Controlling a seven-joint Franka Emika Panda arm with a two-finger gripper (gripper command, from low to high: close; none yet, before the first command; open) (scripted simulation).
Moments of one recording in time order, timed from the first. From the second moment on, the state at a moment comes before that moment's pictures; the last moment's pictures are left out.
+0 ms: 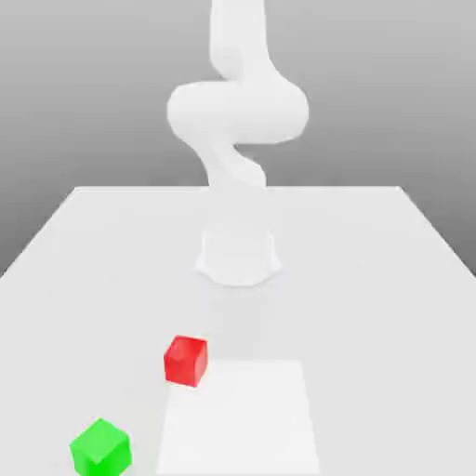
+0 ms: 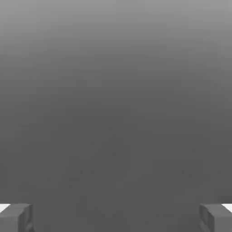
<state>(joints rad) -0.01 -0.74 -0.02 -2.36 0.01 2.35 0.80</state>
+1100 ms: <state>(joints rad) -0.18 0.20 -0.03 -2.88 0.09 3.08 0.79</state>
